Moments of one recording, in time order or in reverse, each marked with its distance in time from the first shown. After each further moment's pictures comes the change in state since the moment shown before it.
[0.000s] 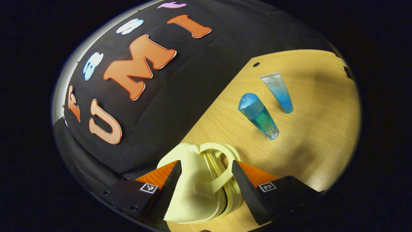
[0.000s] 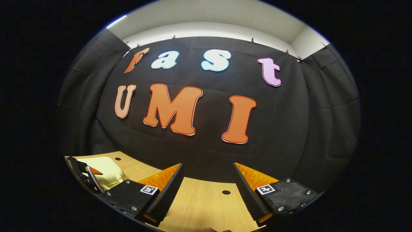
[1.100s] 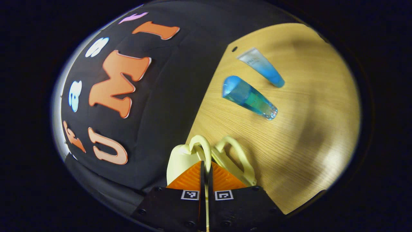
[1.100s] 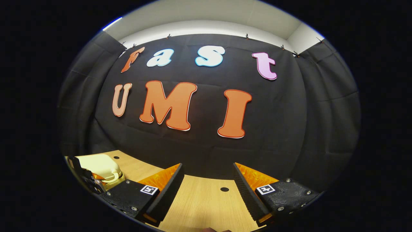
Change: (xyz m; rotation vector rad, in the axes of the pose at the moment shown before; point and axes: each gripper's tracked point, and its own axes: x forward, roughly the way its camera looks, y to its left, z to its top) left arm 0.014 -0.002 0.000 0.196 0.029 0.022; right arm 0.005 -0.017 -0.025 0.027 0.032 -0.004
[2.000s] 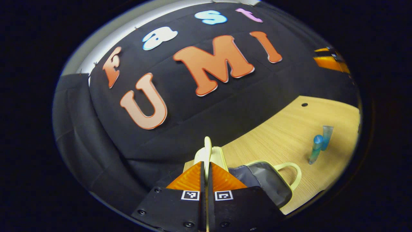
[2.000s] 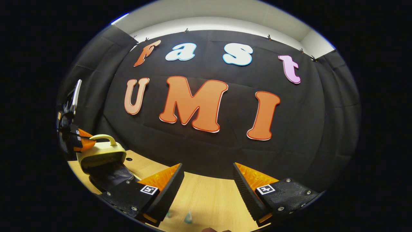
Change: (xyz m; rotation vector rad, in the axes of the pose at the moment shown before) left arm -0.045 0.191 -0.092 -0.663 -0.139 0.147; right arm 0.024 0.150 0.030 -0.032 0.024 0.068
